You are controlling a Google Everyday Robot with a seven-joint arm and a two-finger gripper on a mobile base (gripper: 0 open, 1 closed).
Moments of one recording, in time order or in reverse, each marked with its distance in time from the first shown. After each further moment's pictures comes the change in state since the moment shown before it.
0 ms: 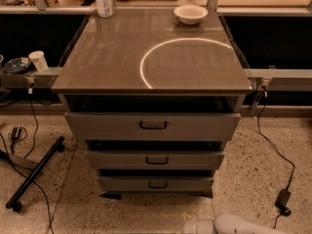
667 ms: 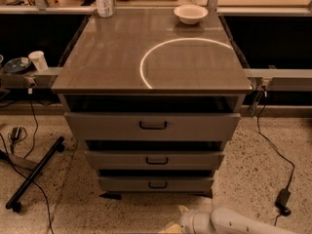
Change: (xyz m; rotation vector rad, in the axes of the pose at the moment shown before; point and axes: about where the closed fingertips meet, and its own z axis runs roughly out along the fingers) arm -0.021 -0.023 0.020 0.009 -0.051 0.003
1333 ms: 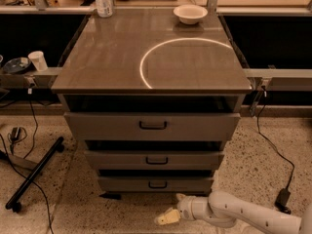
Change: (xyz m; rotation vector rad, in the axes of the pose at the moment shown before) arm -0.042 -0.026 0.009 -0.033 0.009 -0.013
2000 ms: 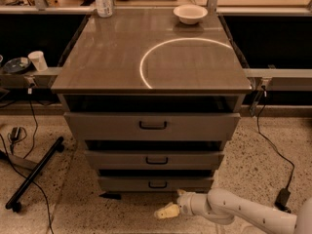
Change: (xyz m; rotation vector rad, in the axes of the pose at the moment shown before) arm -0.010 -0.021 0.006 0.039 -0.025 0.017
